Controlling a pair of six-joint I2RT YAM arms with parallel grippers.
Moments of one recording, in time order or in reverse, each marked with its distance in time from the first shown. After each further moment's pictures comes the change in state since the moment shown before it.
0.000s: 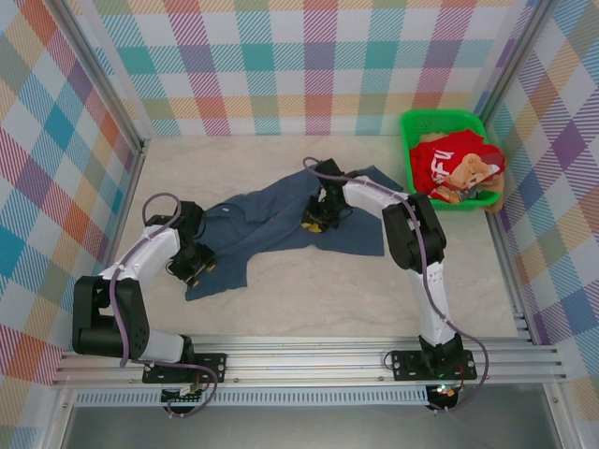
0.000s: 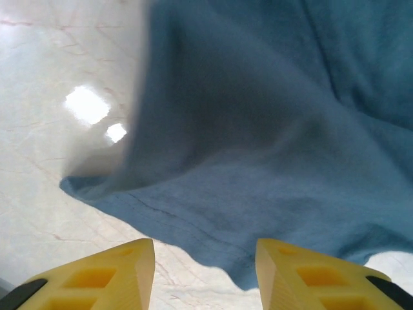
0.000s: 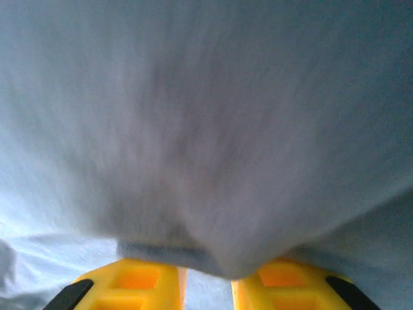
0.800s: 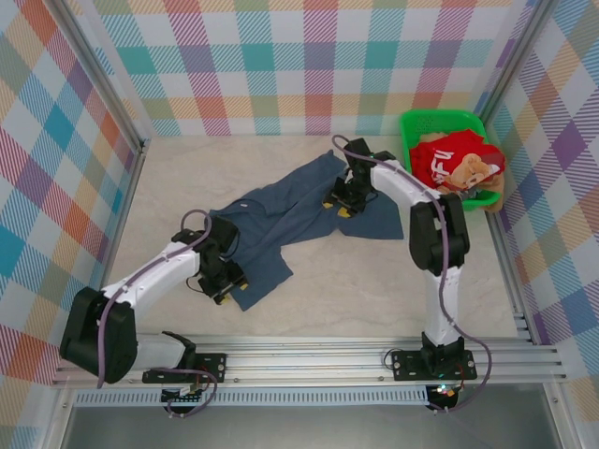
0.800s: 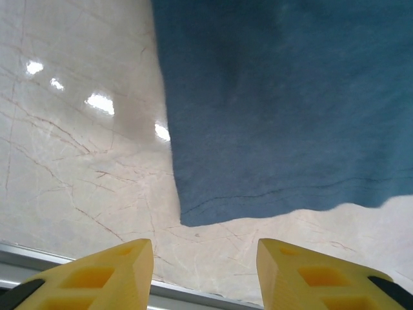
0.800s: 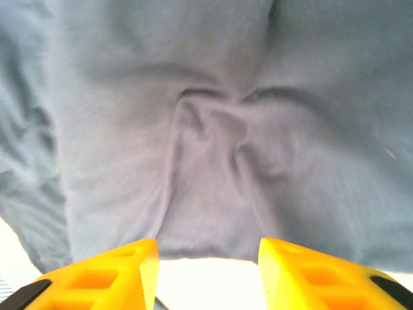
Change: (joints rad) left arm -0.343 -0.081 -0.088 0.002 0.172 -0.105; right arm -0.119 -0.182 -0.014 -0.157 0.064 -0.067
